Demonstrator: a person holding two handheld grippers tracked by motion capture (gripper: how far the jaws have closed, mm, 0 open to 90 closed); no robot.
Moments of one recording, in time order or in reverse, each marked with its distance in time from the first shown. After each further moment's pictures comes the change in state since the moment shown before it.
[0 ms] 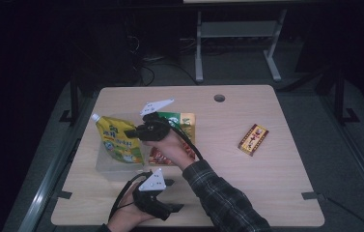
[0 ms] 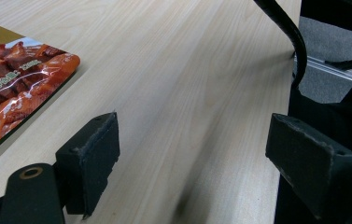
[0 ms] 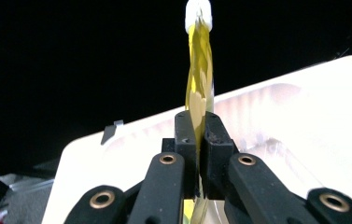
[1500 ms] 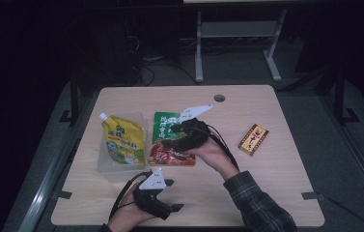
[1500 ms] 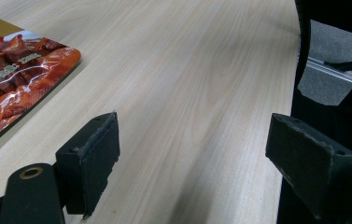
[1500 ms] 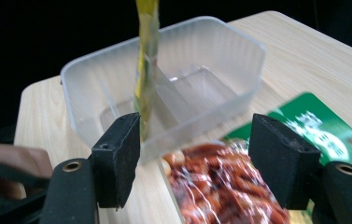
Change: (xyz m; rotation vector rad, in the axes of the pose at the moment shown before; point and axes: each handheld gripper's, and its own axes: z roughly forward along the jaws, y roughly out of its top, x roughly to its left) left arm 0.002 -0.002 0.003 0.006 -0.004 -0.030; right arm 0.000 -0.036 -0.099 0.124 -0.212 -0.010
